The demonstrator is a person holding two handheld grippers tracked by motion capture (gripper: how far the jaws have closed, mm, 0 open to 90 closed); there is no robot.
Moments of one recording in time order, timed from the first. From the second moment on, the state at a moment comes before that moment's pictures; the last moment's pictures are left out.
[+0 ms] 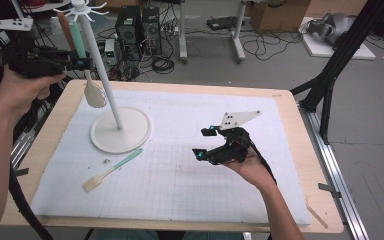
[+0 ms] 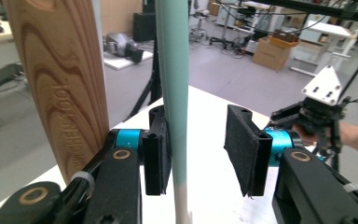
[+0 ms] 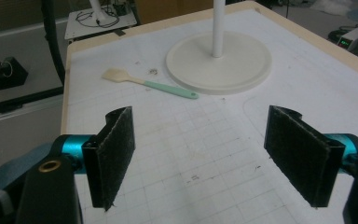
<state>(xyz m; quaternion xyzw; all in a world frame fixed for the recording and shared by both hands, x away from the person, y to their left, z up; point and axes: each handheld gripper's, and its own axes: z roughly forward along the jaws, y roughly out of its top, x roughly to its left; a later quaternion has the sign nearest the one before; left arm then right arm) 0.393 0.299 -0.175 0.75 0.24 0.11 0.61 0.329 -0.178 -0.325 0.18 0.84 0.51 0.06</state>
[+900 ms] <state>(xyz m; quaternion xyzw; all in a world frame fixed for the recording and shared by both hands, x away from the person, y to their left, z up) 0.370 0.315 -0.199 0.74 0.25 0.13 0.61 0.329 -0.175 -0.325 0.18 0.84 0.51 0.06</state>
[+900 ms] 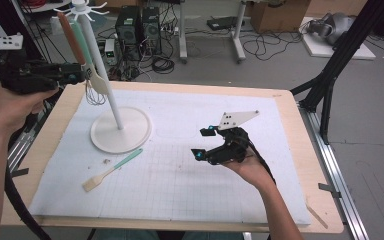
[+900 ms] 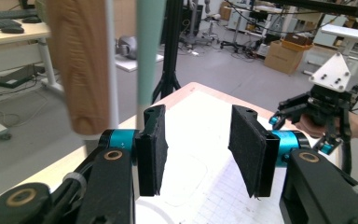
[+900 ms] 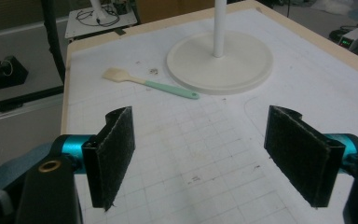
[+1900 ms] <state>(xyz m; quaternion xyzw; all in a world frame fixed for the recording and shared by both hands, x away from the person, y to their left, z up) 0.346 0.305 -0.232 0.74 0.24 0.12 0.61 0.339 -0.191 -0.329 0.20 0.83 0.51 0.06</state>
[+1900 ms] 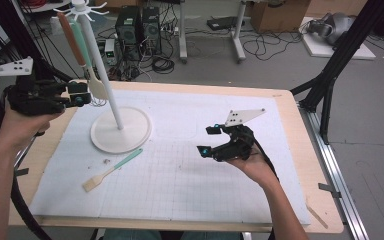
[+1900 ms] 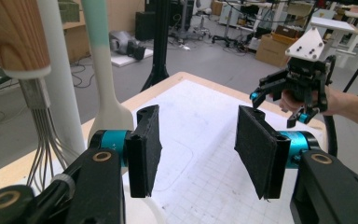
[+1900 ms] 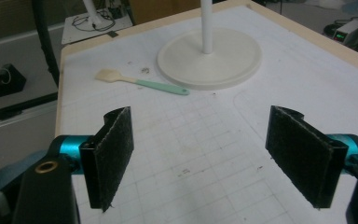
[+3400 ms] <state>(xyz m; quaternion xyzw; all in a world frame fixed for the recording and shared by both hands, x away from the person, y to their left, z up) 0.340 0.289 -0.200 0.75 0.20 0.11 0.62 0.337 -0.200 -0.316 0.21 0.83 0.52 0.07</state>
